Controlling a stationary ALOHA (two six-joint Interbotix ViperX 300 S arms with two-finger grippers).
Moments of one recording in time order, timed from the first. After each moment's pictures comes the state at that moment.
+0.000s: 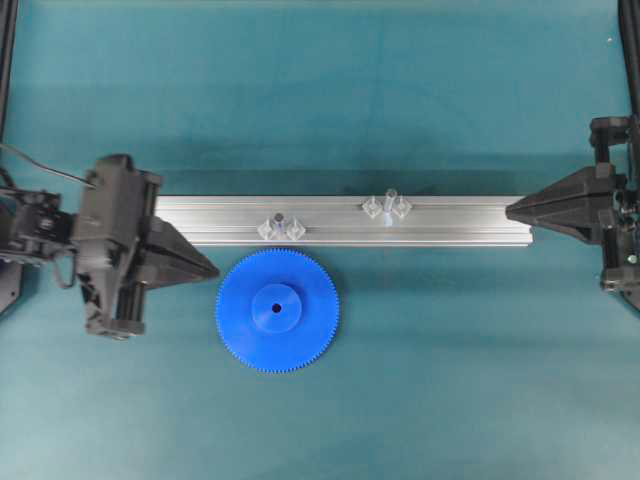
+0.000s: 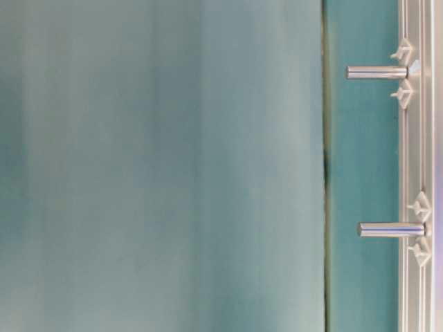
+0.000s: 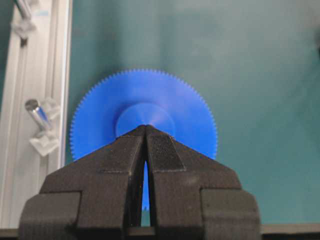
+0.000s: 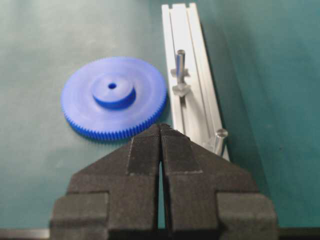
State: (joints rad) left arm -0.12 -0.46 0.88 0.01 0.16 -0.11; right arm -0.03 -0.95 1.19 0.04 0.06 0.04
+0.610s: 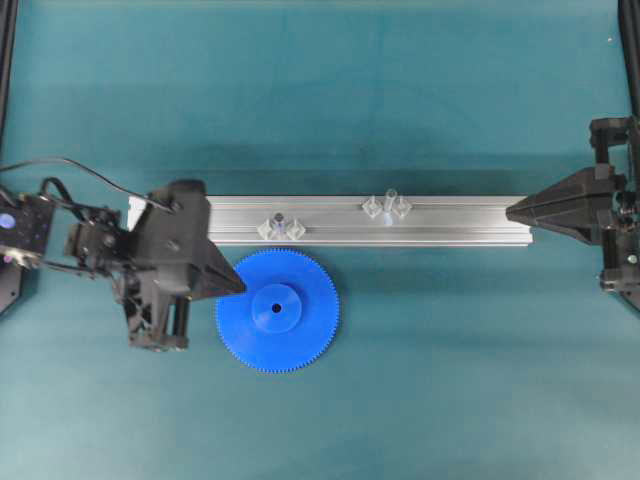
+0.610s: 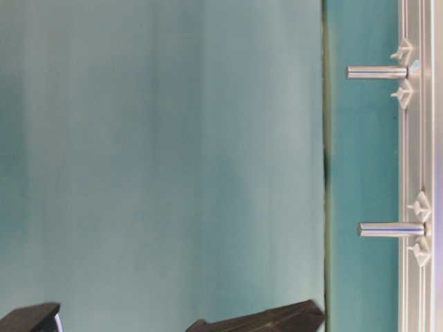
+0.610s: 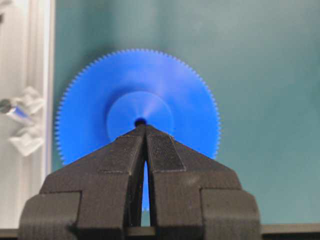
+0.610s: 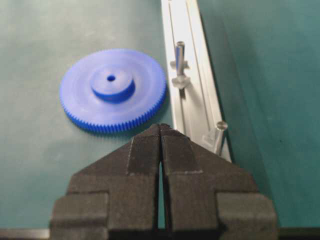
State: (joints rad) left arm -0.14 -0.28 0.75 0.01 0.25 -0.11; right arm -0.03 -0.95 1.19 0.04 0.09 0.04
